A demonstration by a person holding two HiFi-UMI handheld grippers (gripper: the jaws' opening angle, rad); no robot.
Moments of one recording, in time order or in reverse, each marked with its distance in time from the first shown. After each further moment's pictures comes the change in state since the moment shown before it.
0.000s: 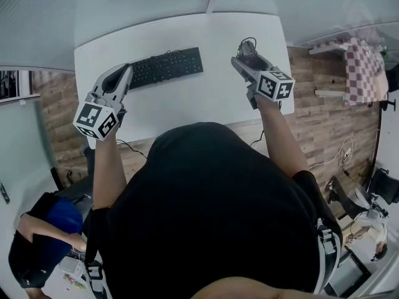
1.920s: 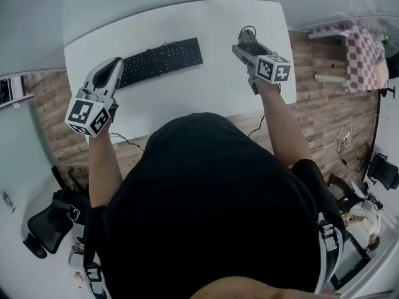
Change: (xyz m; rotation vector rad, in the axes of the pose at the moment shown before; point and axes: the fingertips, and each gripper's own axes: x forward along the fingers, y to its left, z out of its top) left arm 0.027 0.052 -0.029 -0.021 0.069 -0.018; right arm 0.057 -0.064 -0.033 0.023 0.121 -0.110
